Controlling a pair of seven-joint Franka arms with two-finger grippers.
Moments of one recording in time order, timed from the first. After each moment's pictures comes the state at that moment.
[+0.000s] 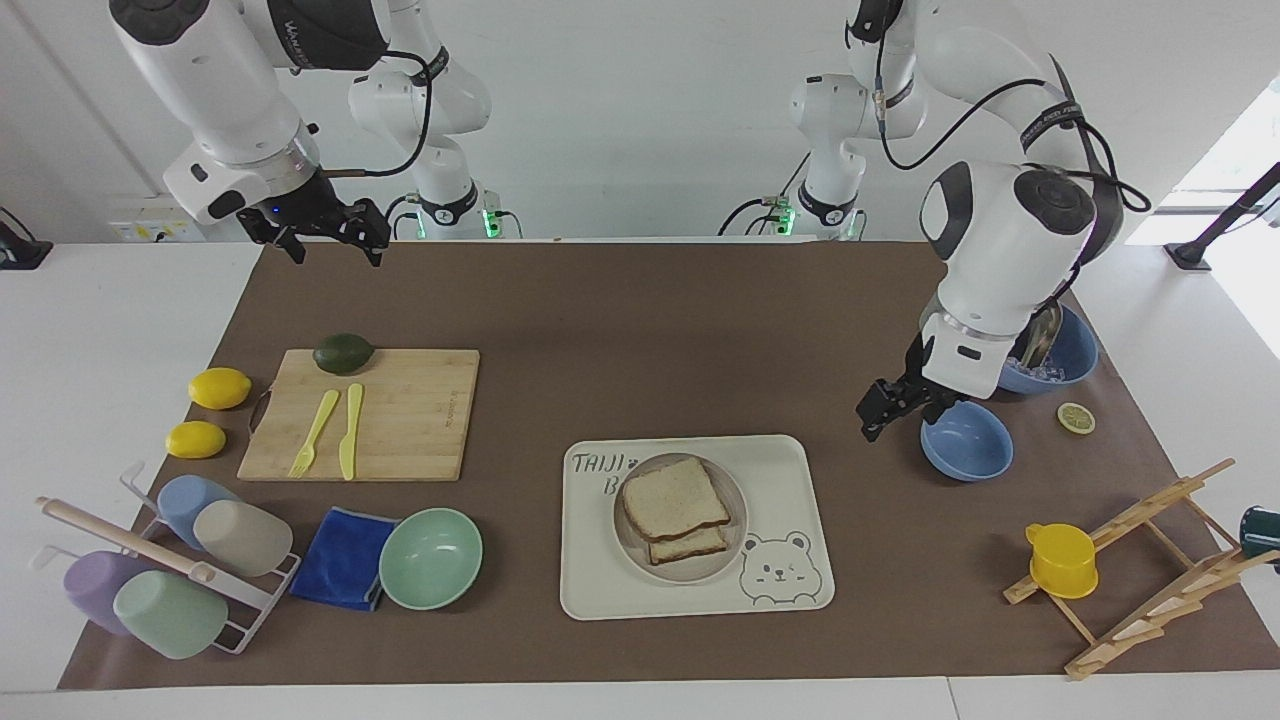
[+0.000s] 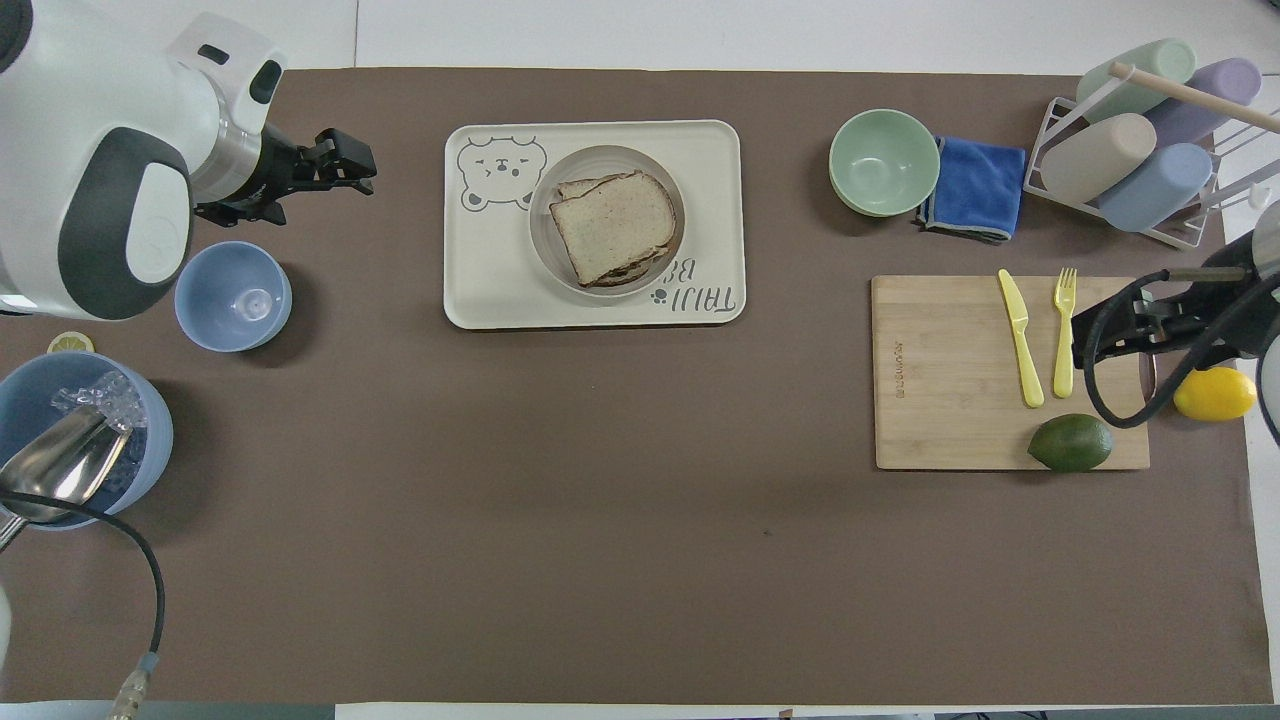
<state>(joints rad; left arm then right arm) -0.21 0.30 -0.02 -1.51 -0.04 1.92 -0.43 0.01 0.01 0.03 -1.57 -0.02 1.39 0.09</state>
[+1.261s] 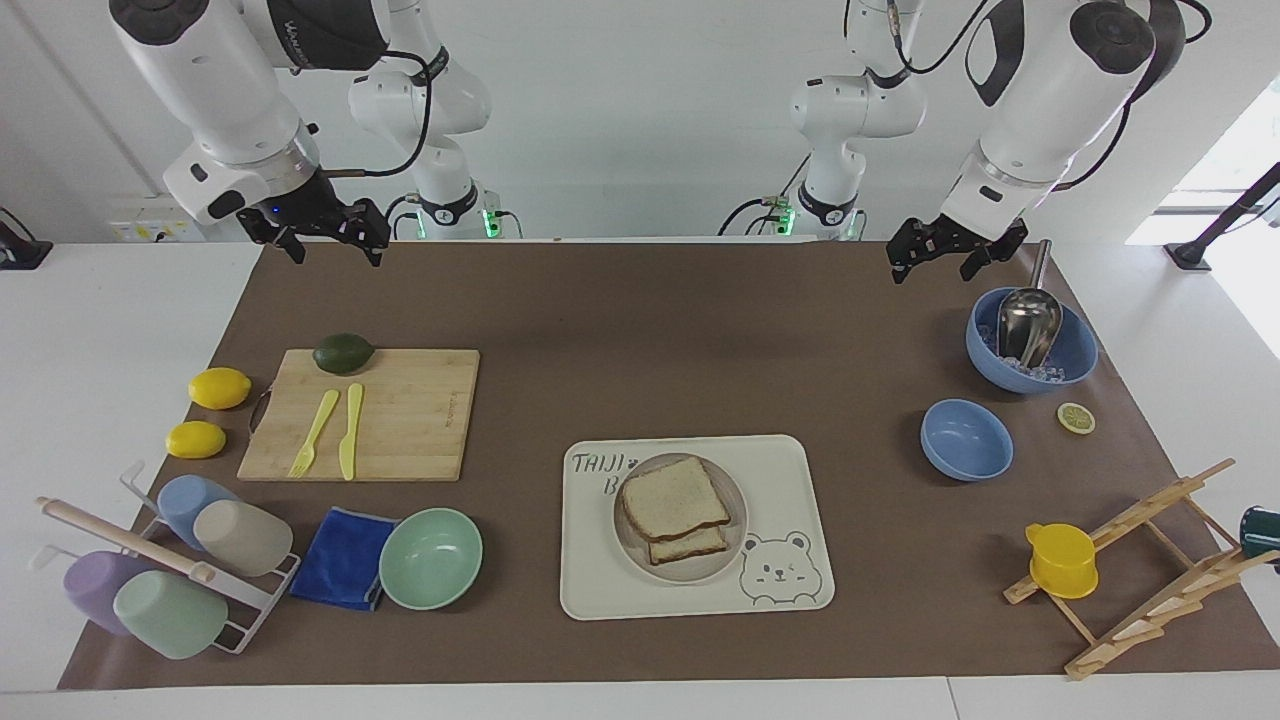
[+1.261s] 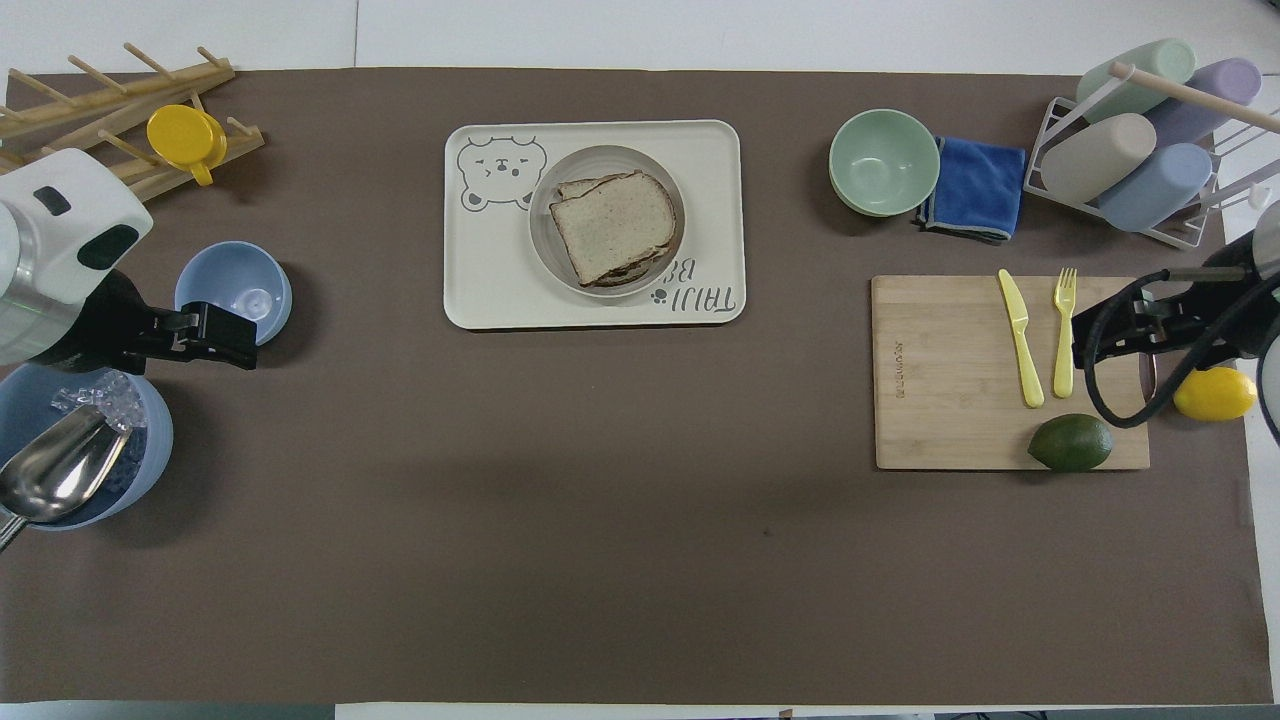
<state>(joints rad) -0.11 -0.06 -0.07 -1.71 -0.02 1.56 -0.13 0.01 0.01 0.03 -1.57 -0.02 1.39 0.09</state>
